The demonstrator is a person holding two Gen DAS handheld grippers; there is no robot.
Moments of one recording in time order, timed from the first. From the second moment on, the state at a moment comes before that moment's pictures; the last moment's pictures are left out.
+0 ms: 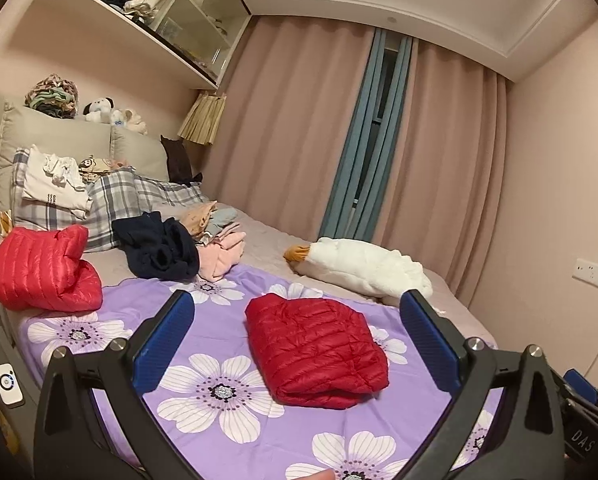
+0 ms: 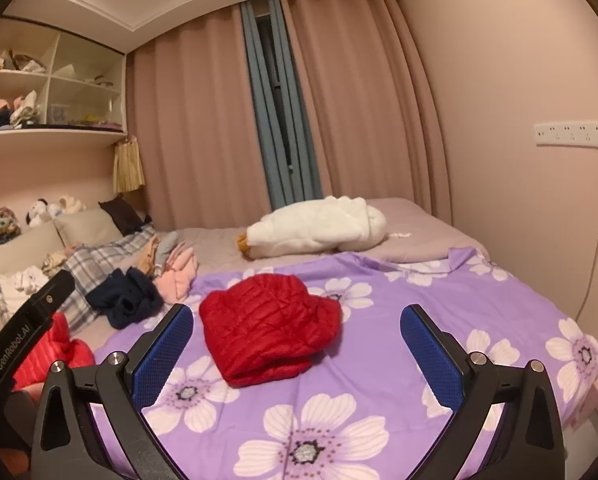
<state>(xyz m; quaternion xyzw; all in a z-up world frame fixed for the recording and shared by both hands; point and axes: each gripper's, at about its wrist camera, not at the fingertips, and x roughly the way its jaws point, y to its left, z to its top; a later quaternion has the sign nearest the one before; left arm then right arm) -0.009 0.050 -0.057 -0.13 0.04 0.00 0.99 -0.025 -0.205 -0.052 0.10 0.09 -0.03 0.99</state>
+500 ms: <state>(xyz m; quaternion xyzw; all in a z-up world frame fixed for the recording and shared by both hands) -0.007 0.054 -0.058 -0.14 0.06 0.02 0.99 -0.028 -0.201 -0.051 0.09 0.09 -0.03 0.99</state>
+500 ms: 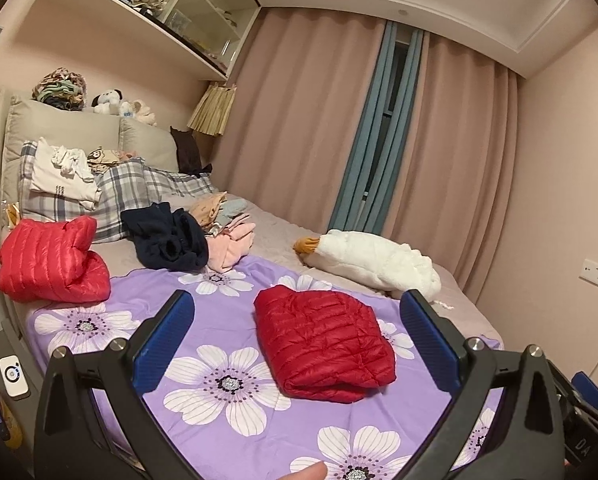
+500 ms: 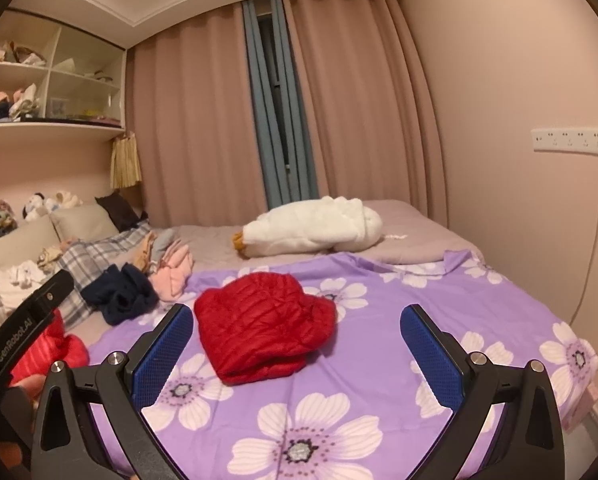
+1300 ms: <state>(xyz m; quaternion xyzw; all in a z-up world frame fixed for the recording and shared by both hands) 0.000 0.058 -0.066 -0.14 0.07 0.03 0.99 -0.018 -0.190 -0.057 0.06 0.11 -0.04 0.99</state>
